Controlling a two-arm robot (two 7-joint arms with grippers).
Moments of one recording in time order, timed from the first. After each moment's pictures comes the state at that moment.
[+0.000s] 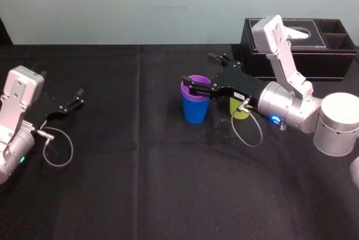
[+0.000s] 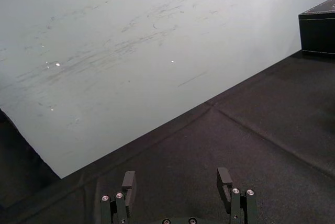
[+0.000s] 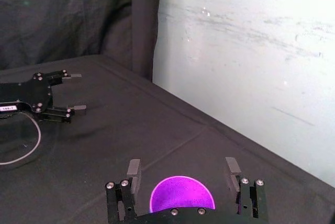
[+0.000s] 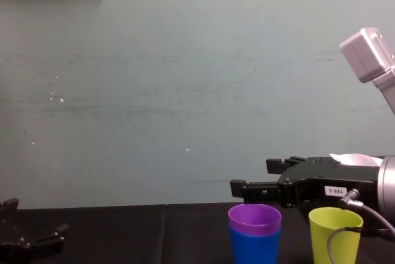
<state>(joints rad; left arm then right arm) -0.20 0.60 0.45 -1.41 -0.25 -0.12 0.03 0.43 0.40 -0.47 -1.38 0.34 0.09 0.49</state>
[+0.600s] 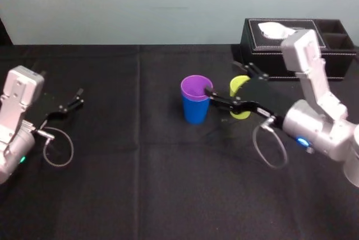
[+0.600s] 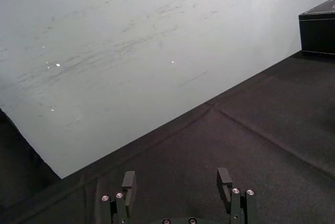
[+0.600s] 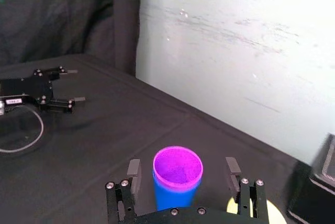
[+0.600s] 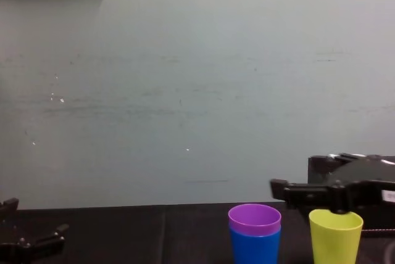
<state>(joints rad) -0.20 0.60 0.45 -1.41 -0.25 -0.12 0.03 0.19 0.50 -0.36 -1.68 0.33 0.16 0.36</state>
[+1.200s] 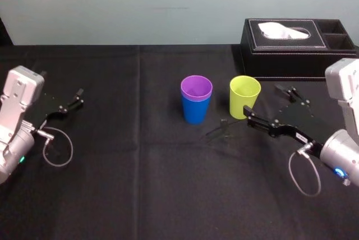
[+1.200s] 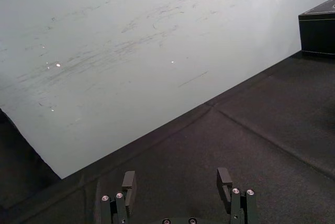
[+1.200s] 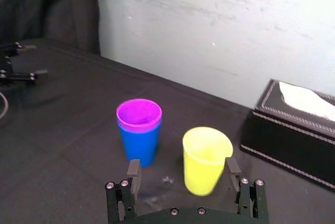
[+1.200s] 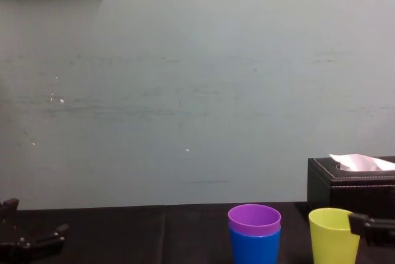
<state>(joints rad) -0.20 0.60 0.45 -1.41 -0.25 -0.12 0.03 -0.05 0.55 -0.19 -1.81 0.34 0.17 0.29</state>
